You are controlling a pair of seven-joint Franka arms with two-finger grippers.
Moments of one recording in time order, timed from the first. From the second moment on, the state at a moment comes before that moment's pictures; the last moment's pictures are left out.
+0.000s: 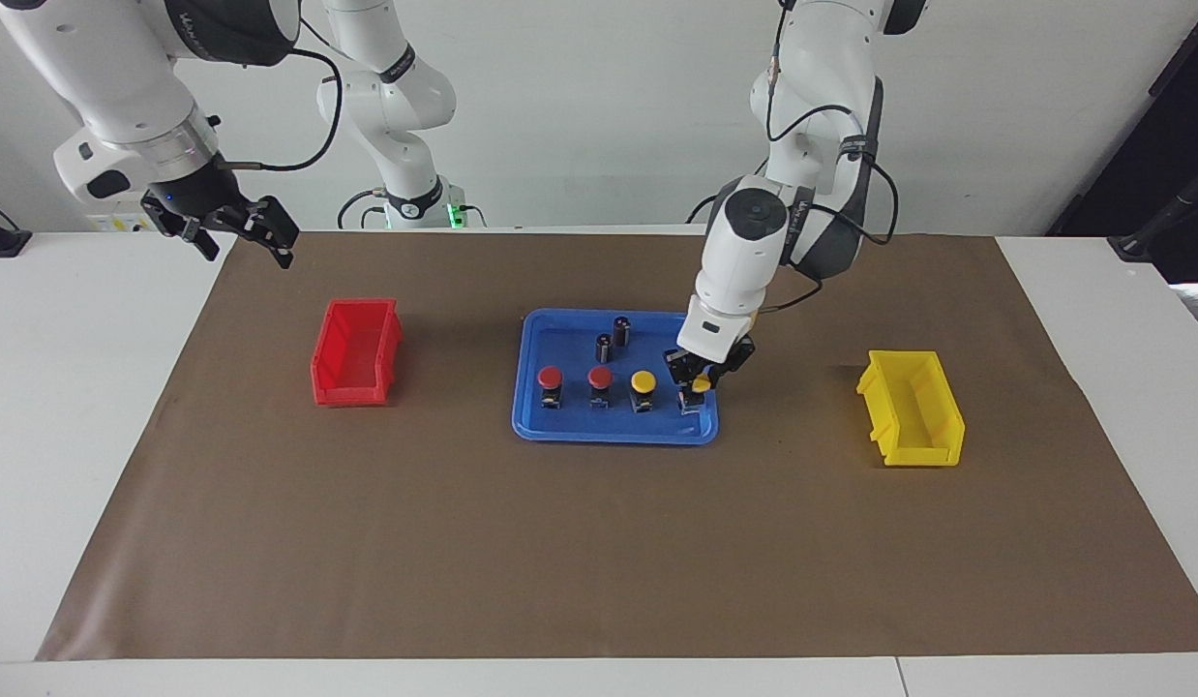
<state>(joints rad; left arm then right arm) -0.58 0.25 -0.02 -1.90 -0.02 2.21 -0.75 0.06 -0.01 -0.13 -1.57 -0.02 1.48 0.07</state>
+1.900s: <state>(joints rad) -0.59 0.24 0.01 -1.83 -0.02 2.02 -0.75 0.06 -0.01 -0.10 -1.58 -0.02 1.47 0.07</state>
